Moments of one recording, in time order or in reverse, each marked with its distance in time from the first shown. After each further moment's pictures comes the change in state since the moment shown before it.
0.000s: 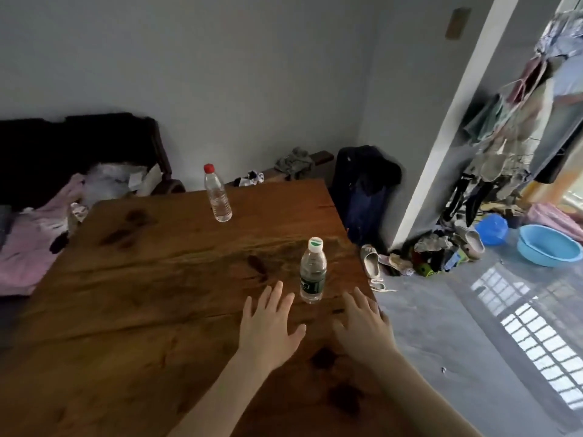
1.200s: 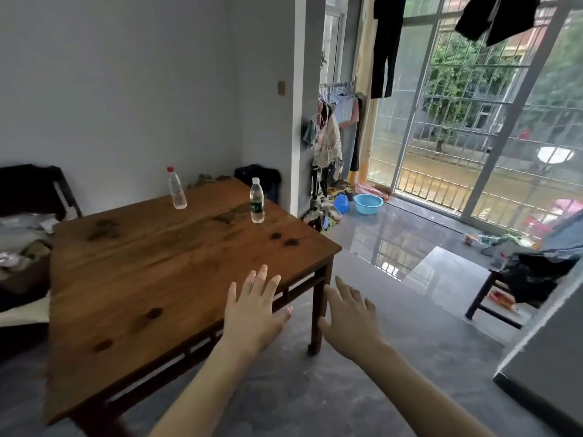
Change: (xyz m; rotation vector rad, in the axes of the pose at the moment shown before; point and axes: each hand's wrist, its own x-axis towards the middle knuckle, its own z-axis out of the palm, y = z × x) left_hand -0.550 -0.152 0.000 -0.038 0.134 0.481; right_hand -0.625 -0.211 0.160 -0.058 0.308 0.339
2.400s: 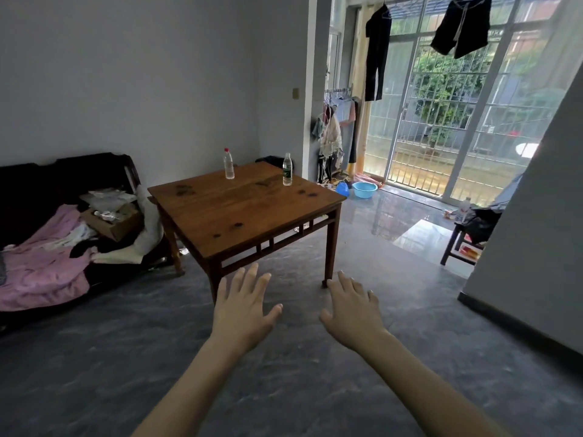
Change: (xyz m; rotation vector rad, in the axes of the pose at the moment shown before) left_hand -0.588 -0.117 -0.065 0.049 0.059 0.017; right_hand -0.551 -0.201 0.049 0.002 0.039 0.005
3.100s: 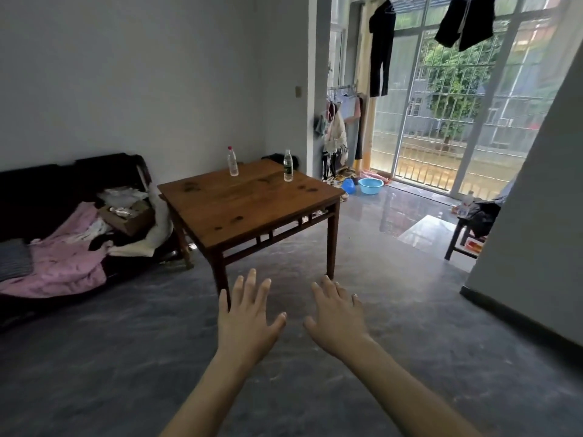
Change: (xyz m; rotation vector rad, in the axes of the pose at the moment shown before) left_hand -0.081 0.072 0.017 0.031 0.060 -0.091; right_hand -0.073 0.027 0.004 0.012 -0.007 -0.088
